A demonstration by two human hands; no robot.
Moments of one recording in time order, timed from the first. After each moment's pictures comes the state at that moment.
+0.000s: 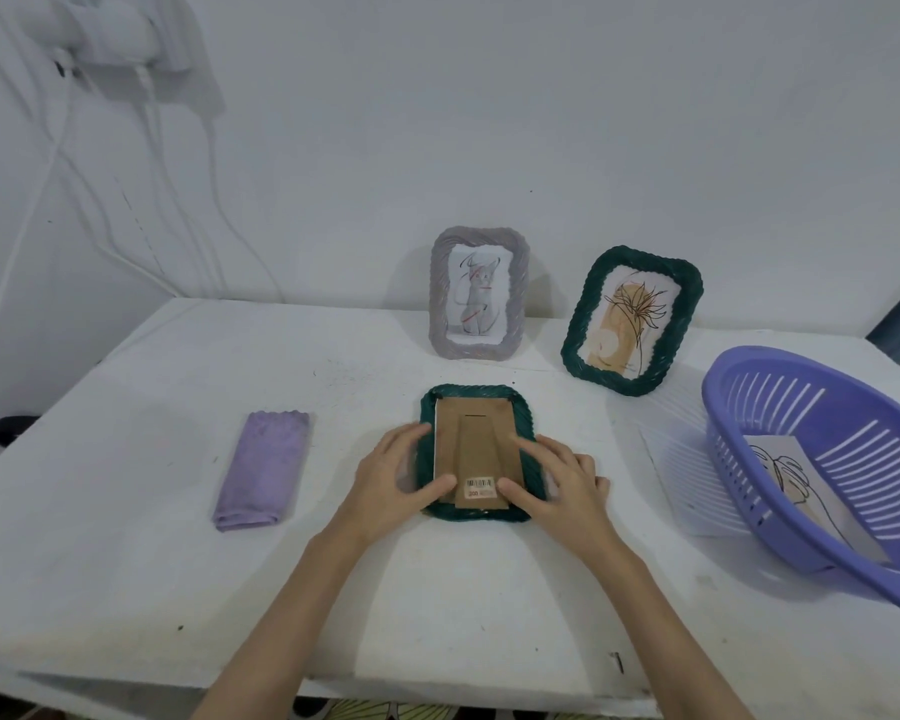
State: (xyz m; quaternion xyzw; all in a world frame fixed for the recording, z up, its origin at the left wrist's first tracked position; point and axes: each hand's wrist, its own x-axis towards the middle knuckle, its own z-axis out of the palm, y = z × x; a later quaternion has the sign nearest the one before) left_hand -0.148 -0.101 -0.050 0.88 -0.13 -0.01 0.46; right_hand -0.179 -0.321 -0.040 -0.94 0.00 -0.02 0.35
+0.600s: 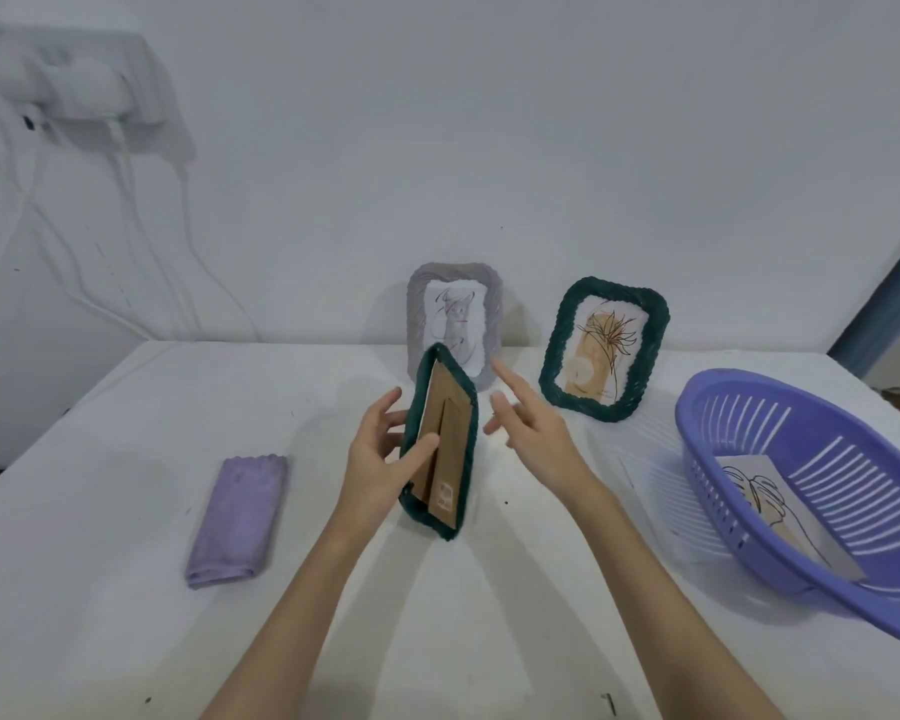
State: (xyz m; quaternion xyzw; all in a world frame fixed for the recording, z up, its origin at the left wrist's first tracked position) left_hand -0.135 -0.129 0.013 0.73 -0.07 0.04 0.68; right_hand -0.130 -0.310 0.035 -0.84 -0.03 -0.05 0.54
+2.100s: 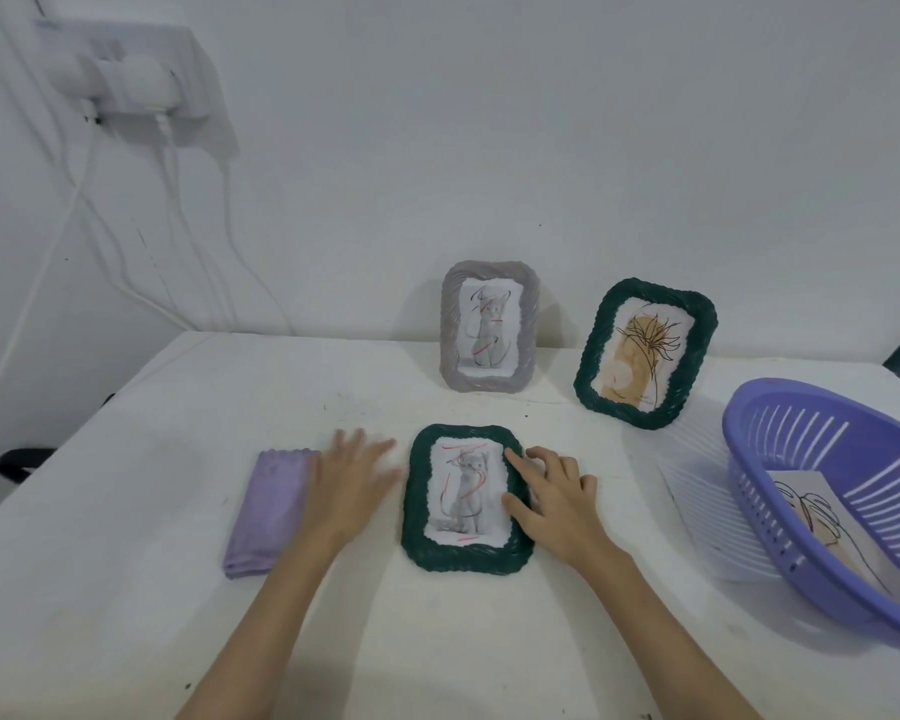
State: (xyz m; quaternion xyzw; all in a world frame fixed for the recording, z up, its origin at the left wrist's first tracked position) left_hand -0.105 -0.057 -0.039 0.97 -0.02 0.02 0.23; right_hand -0.133 -0.308 -0.050 -0.98 -0.04 -0.02 0.17
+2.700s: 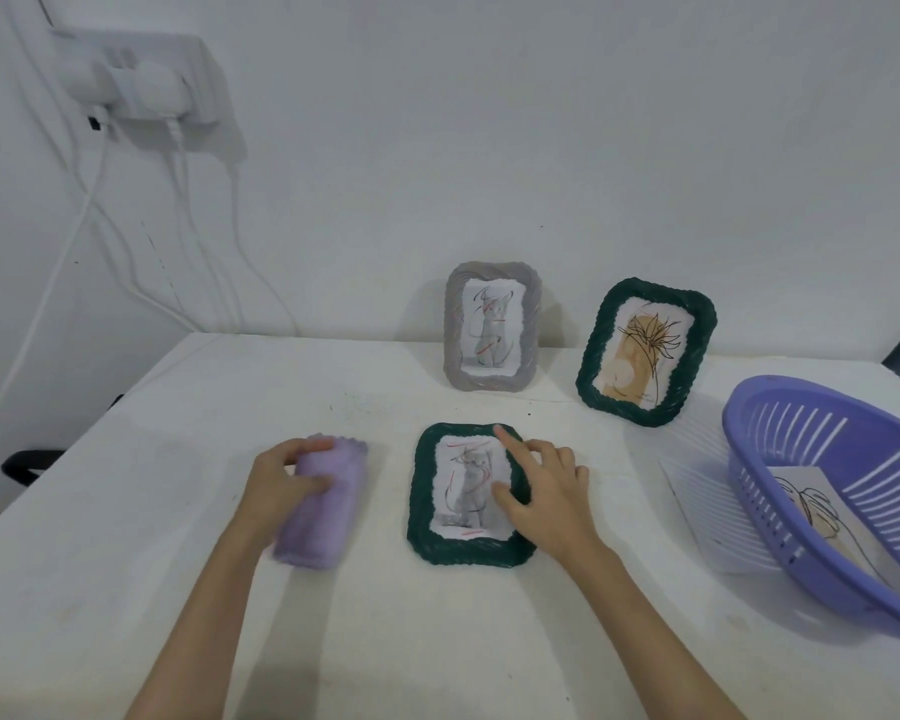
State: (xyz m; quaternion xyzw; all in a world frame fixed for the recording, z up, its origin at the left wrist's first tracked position) left_hand -0.124 0.000 -0.009 0.79 0.10 0.02 0.60; right_hand -0.144 -0.284 -0.027 -0.97 -0.04 -0.08 0.23
